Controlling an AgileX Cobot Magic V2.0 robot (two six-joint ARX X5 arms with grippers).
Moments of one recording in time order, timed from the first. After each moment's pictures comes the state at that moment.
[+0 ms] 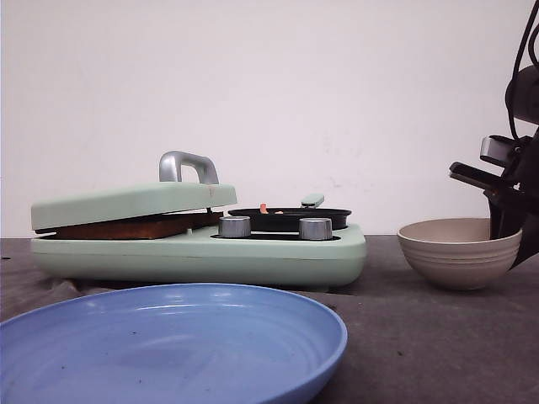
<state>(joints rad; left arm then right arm) -0.27 0.12 0.54 -0.57 0.24 -0.10 -0.01 1.73 1.06 -0.46 -0.34 0.32</state>
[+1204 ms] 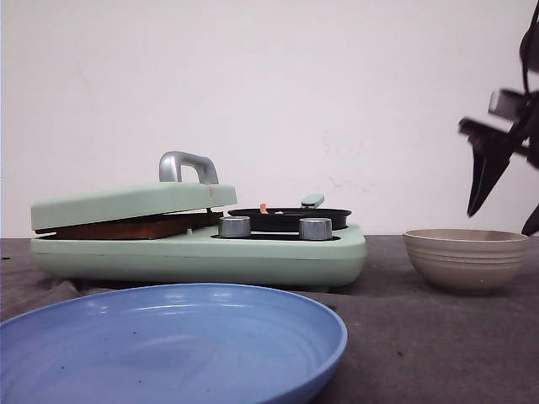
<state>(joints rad) -0.27 0.12 0.54 -0.57 0.24 -0.10 -0.03 1.56 1.06 -0.50 -0.35 0.28</state>
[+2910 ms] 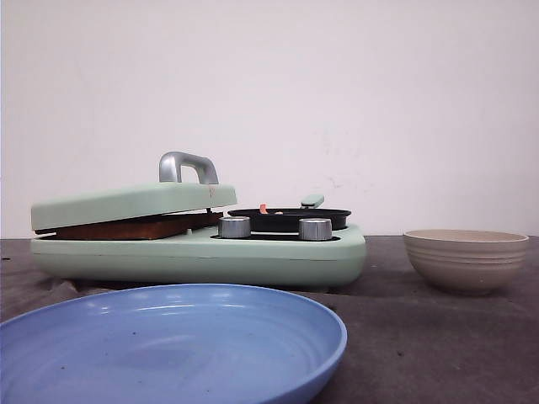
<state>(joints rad) -0.27 0.12 0.54 -0.57 0.24 -0.18 0.77 0.78 0.77 -0.35 -0.01 0.13</state>
